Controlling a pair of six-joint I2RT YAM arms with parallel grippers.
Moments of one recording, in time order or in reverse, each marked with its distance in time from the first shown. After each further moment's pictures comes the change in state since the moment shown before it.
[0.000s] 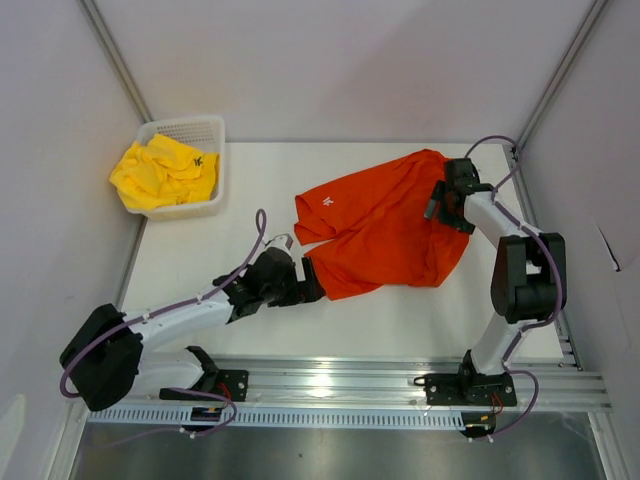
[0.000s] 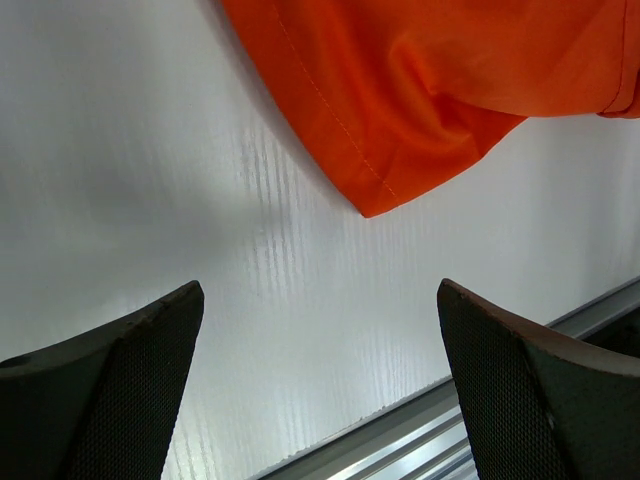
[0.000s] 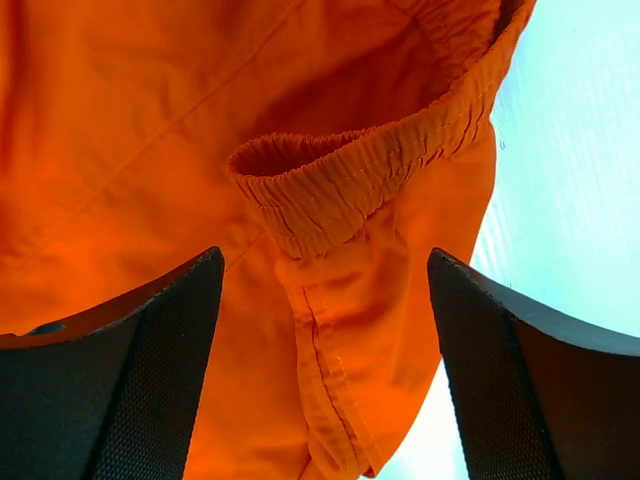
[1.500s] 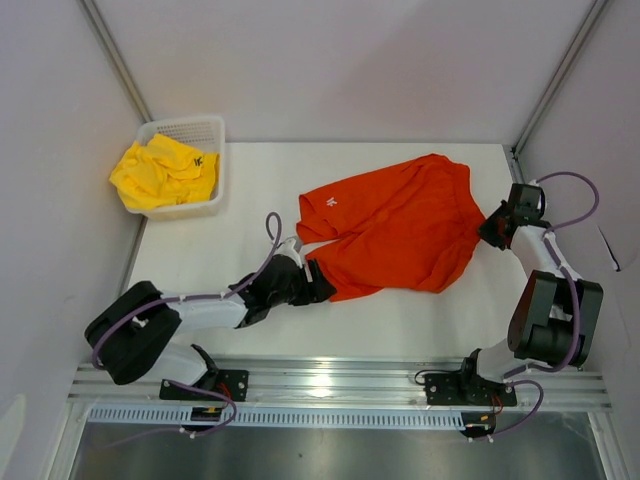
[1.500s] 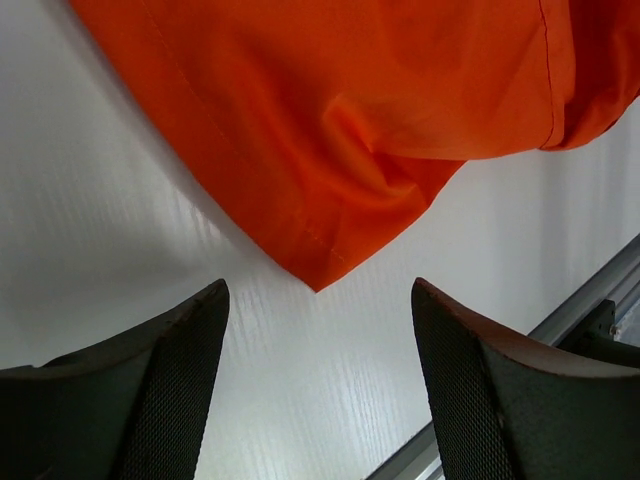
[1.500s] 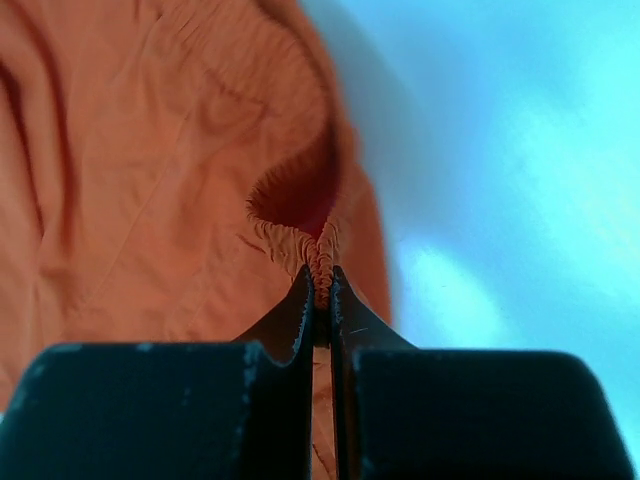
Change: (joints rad) left arm -0.016 0.165 -0.130 0.465 0.059 -0.025; right arm -0.328 -0.278 -0.291 0.175 -0.208 0.092
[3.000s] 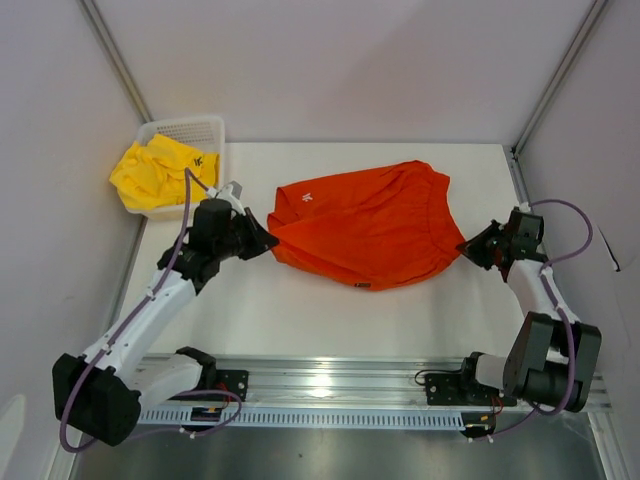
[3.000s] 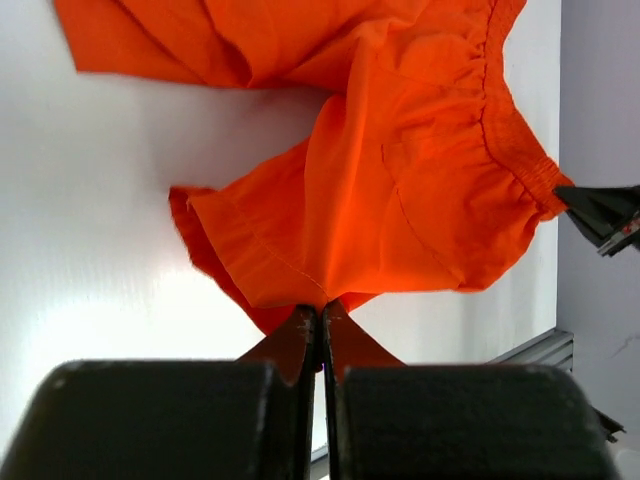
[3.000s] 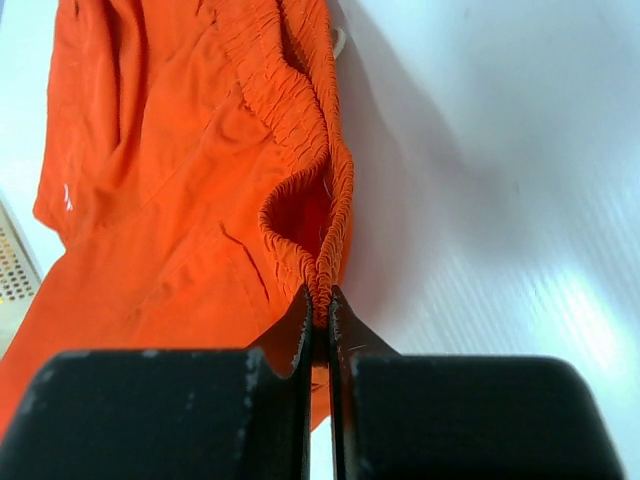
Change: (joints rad) left arm 0.429 -0.334 0.364 -0.657 0.166 0.157; right arm -0.018 -0.203 -0.261 0.105 -0.337 0.087
